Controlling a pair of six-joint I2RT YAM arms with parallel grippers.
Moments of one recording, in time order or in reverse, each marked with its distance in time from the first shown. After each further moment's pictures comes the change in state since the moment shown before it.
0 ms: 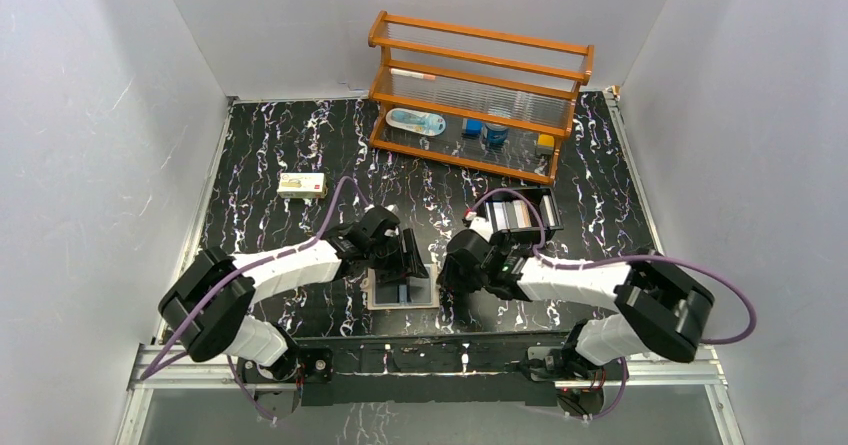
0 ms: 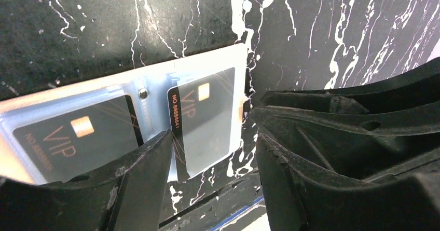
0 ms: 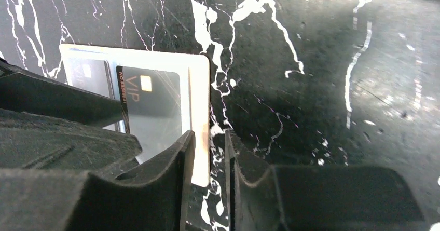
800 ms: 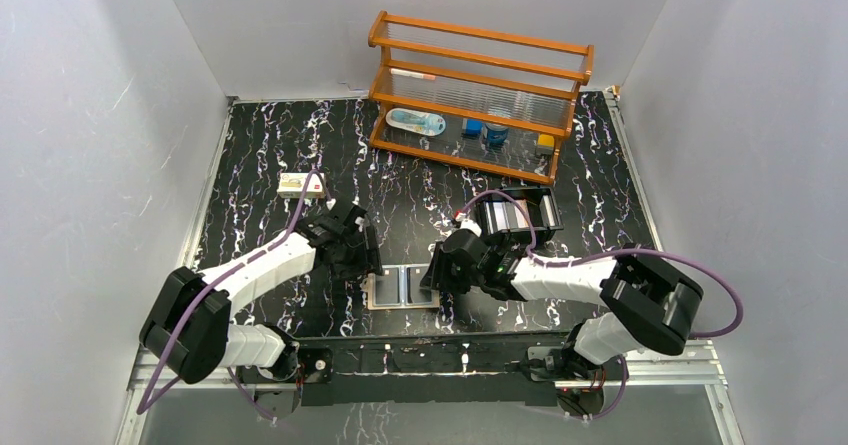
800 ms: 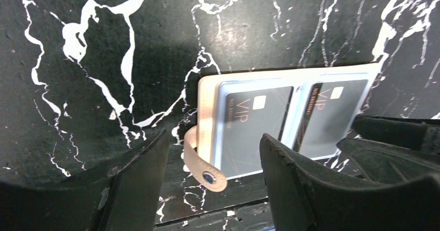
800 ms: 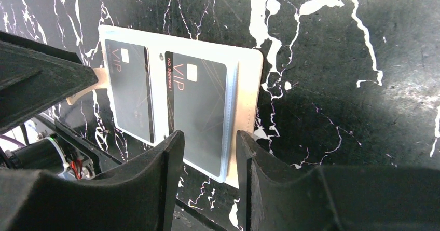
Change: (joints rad) left arm 0.198 -0.137 0.029 -0.381 -0.143 0.224; right arm 0.005 0.027 -0.013 0.121 -0.111 0.003
